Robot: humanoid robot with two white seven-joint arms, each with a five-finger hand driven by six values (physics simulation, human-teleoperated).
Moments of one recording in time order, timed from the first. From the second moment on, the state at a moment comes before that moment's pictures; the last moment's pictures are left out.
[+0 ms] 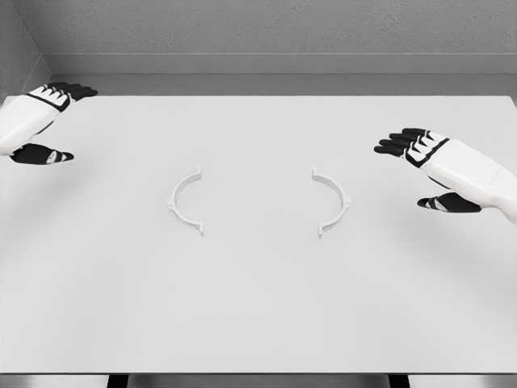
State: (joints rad) left arm -0.40 0.80 -0.28 -1.27 -0.43 -0.61 -0.10; right arm -0.08 -0.73 -0.01 -1.73 0.38 -0.61 0.42
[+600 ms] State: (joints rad) left arm -0.40 0.65 -0.41 -1.30 -0.43 -0.61 -0.10; right arm -0.33 -0.48 0.16 -1.46 0.59 -0.59 0.42
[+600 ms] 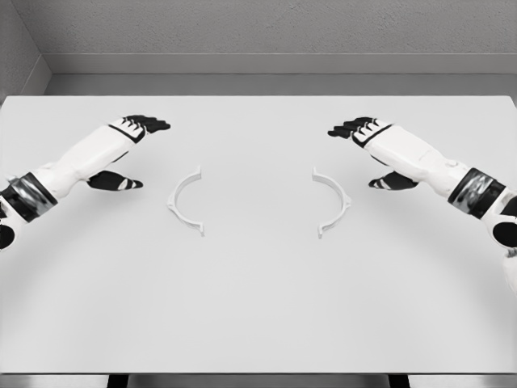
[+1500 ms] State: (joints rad) left arm -0.37 0.65 -0.45 -1.28 -0.44 -0.61 -0.10; right arm -0.33 -0.44 0.21 -1.37 0.60 -0.55 0.42
